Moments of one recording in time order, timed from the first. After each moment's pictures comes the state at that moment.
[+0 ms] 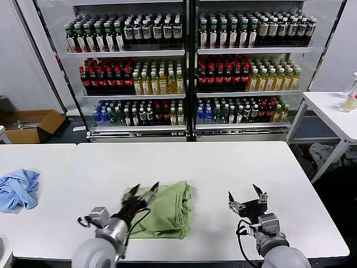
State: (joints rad) left arm 1.35 -1.24 -0.39 -2.09 -0.69 0.46 -0.18; right arm -1.38 1.06 0.35 2.21 0.27 -0.55 0.26
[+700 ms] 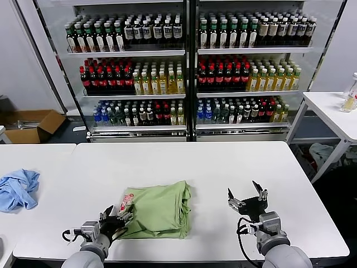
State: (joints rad) left arm 1.42 -1.23 -0.47 -1.97 -0.44 0.50 -0.16; right arm -1.38 1.06 0.36 2.23 0.27 -0.55 0.26
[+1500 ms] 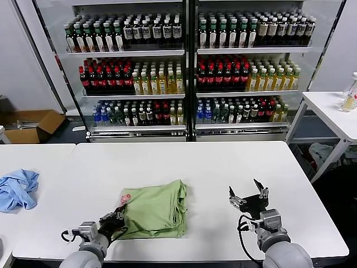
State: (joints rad) left arm 1.43 -1.23 -0.52 -1.96 -0.51 0.48 -0.11; right arm -1.36 1.06 0.37 2.21 0.28 -0.55 0.26
